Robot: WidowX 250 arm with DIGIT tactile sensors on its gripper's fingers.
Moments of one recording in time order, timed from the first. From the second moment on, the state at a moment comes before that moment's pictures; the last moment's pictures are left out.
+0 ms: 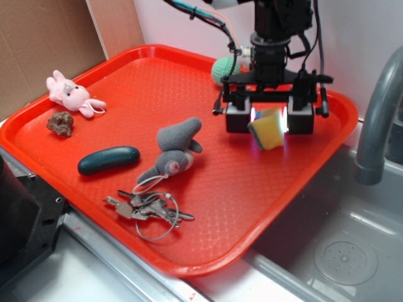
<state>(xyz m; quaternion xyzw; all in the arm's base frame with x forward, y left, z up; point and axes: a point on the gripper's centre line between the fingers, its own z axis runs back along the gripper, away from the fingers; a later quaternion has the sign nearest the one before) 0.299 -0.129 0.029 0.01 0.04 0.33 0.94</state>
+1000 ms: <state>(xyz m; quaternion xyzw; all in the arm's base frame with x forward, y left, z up) 0.189 -0.037 0.176 0.02 -0.05 0.20 0.98</state>
